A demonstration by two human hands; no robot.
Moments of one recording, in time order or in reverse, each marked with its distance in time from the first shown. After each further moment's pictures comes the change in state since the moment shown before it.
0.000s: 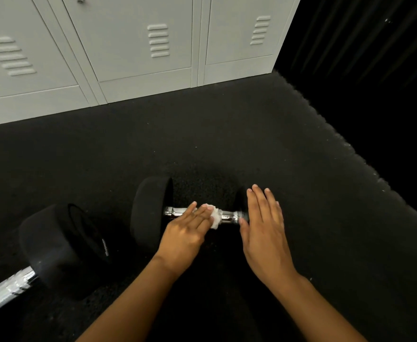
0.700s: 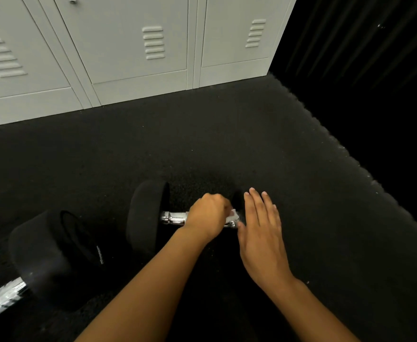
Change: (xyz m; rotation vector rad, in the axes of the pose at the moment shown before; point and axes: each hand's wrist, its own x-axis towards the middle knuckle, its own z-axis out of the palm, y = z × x) left_hand 0.084 0.011 0.008 -0.250 -0.607 -0.543; right_hand 0.003 -0.002 0.002 -0.072 0.006 0.026
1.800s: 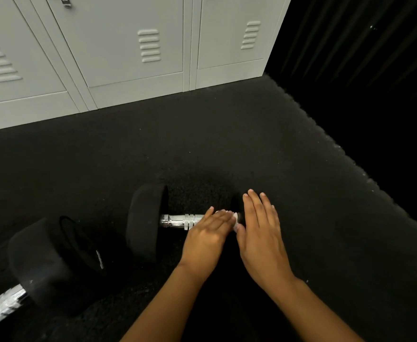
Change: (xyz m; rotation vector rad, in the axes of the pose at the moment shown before) left_hand -0.034 -0.023 0.052 0.063 0.510 0.453; right_hand 0.001 0.001 0.001 0.008 0.012 -0.002
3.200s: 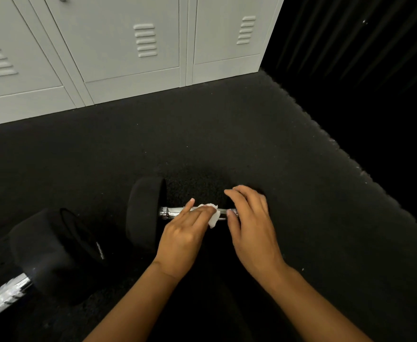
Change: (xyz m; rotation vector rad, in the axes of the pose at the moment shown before) left_hand -0.021 -0.008 -0.045 -0.039 0.108 0.025; right_hand -0.002 -0.026 -0.025 0.293 0.070 -0.025
